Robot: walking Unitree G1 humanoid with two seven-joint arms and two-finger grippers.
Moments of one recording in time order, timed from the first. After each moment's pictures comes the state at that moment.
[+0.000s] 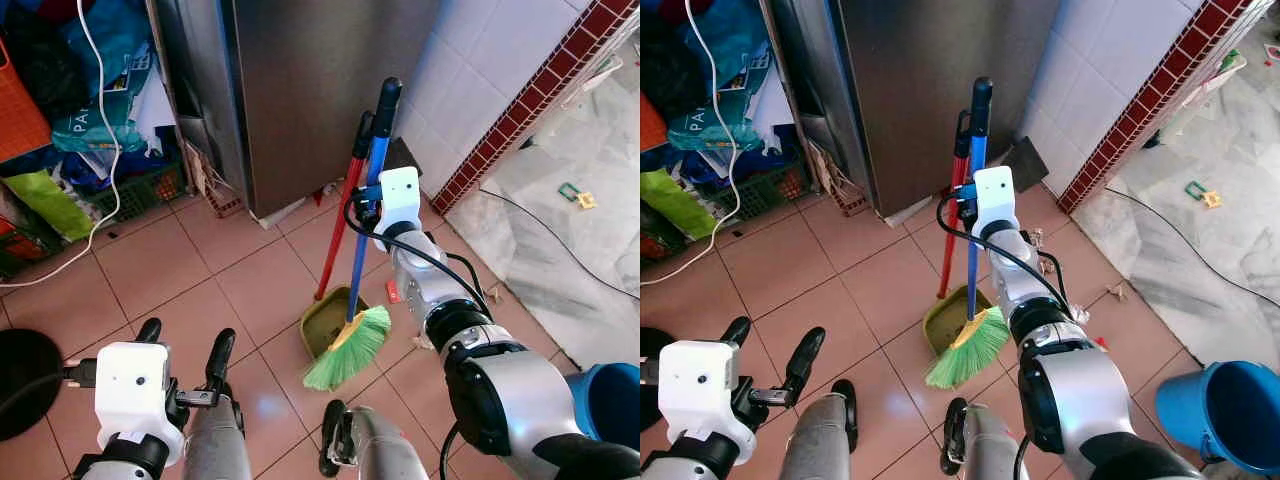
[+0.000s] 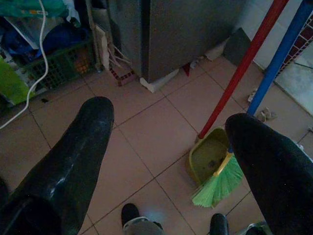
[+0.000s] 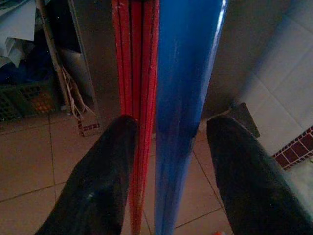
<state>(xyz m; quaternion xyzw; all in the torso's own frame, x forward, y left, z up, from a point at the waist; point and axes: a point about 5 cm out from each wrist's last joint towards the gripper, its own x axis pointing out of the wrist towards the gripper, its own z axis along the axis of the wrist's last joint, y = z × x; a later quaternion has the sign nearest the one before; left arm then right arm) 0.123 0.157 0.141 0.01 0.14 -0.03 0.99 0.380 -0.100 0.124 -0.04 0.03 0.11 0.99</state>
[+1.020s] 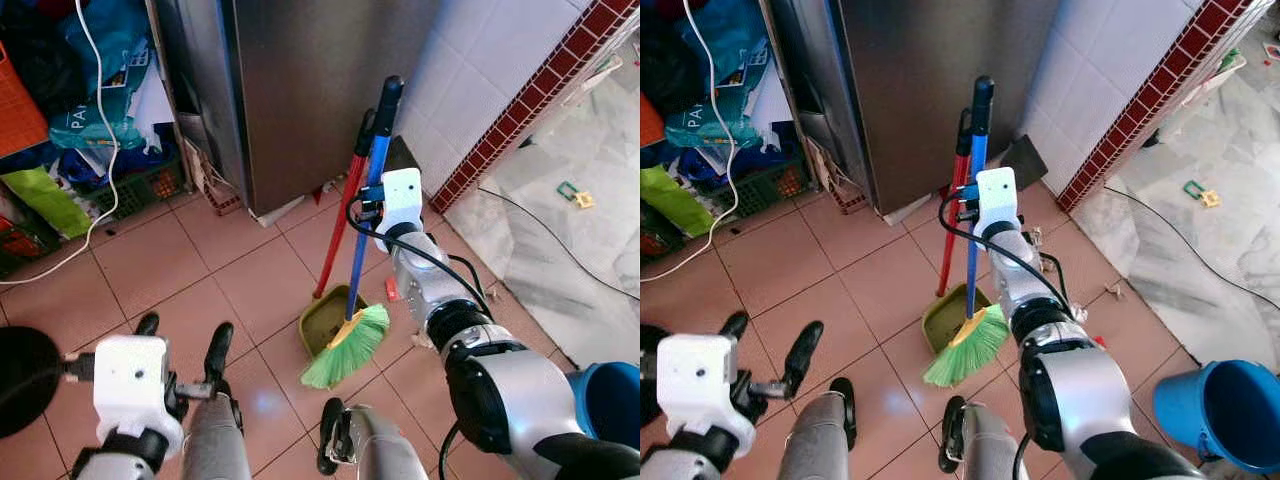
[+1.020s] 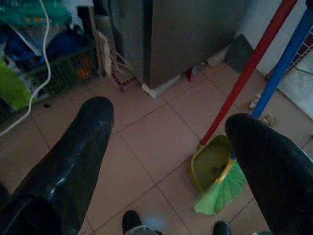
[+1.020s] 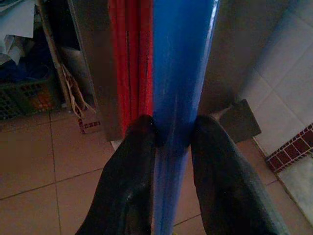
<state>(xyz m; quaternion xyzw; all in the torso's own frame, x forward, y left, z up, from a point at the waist) 0.131 0.159 0.145 0.01 0.12 -0.02 0.99 0.381 -0.106 0.123 -0.03 0.03 0.11 0.99</state>
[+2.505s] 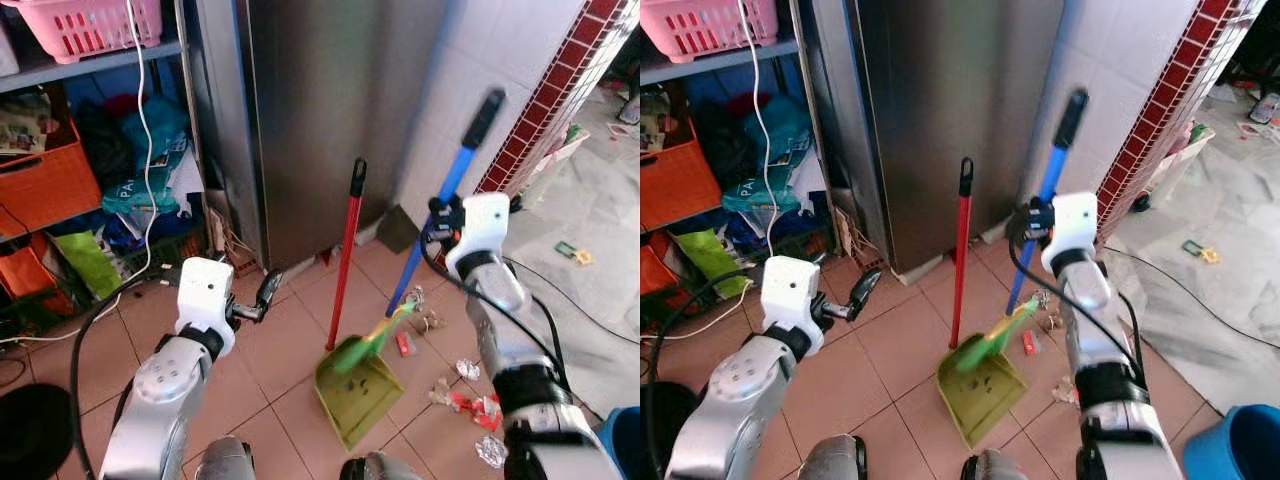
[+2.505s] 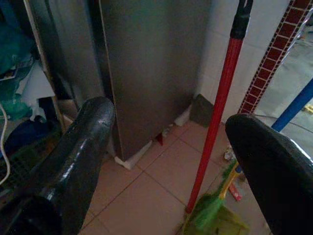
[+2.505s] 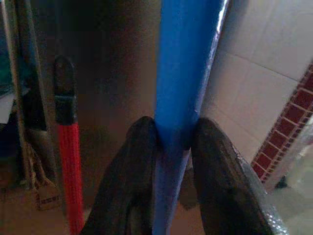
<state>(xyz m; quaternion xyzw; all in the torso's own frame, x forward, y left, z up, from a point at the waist) 0.238 0.136 0.110 0.01 0.09 -0.14 0.99 0.335 -0.188 0.122 -0.06 -0.03 0.04 1.00</state>
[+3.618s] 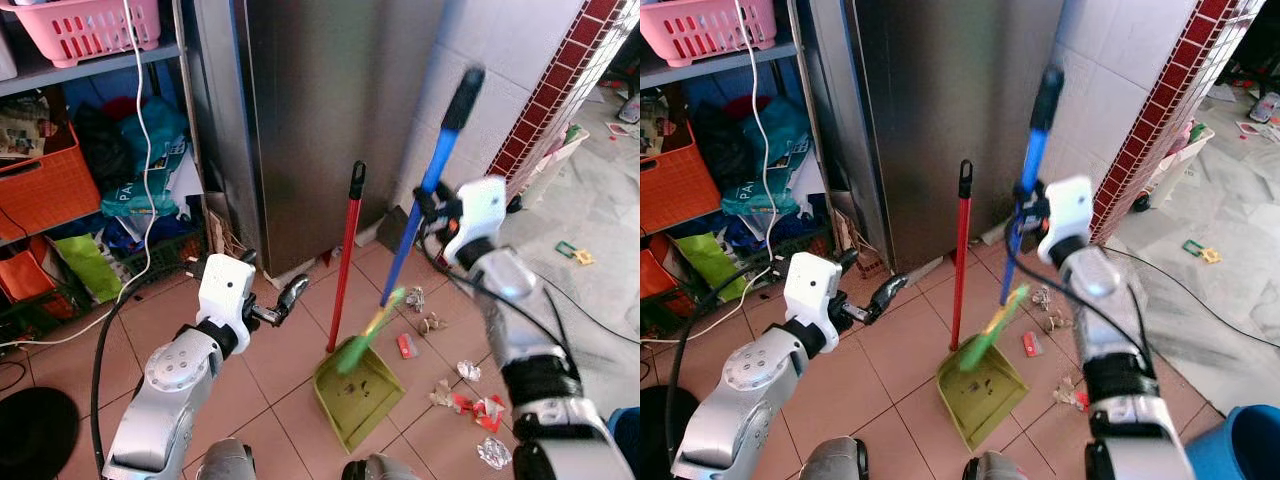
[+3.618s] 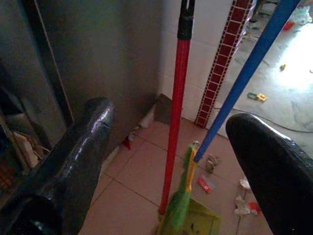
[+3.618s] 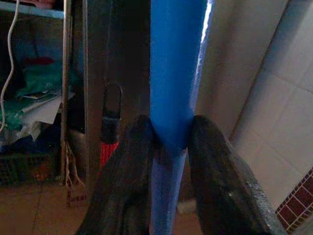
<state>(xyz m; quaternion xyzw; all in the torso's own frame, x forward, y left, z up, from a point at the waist) 0.243 0.122 0.109 0.00 0.09 -0.24 0.97 0.339 -0.179 0.140 -0.06 -0.05 0.15 0.99</state>
